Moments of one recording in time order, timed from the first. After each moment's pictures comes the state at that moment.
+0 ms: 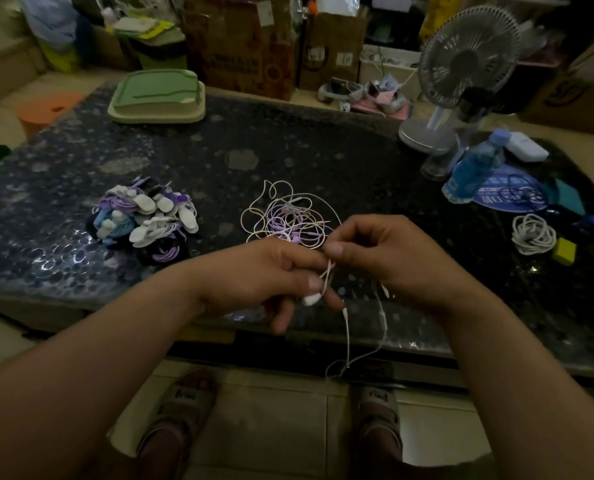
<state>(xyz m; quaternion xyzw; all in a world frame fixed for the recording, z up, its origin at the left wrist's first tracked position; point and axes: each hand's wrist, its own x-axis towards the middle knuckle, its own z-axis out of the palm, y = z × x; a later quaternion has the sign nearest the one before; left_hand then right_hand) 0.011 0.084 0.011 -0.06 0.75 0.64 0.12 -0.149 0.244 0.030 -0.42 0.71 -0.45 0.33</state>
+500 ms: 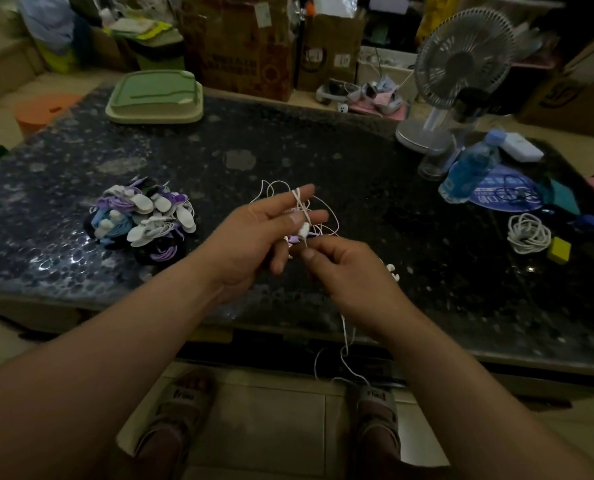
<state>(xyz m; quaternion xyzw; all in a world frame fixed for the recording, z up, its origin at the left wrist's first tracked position) -0.013 0.080 -0.004 -0.18 0.63 0.74 -0.15 -0.114 0.228 -0.008 -0.40 0.76 -0.45 0.27</state>
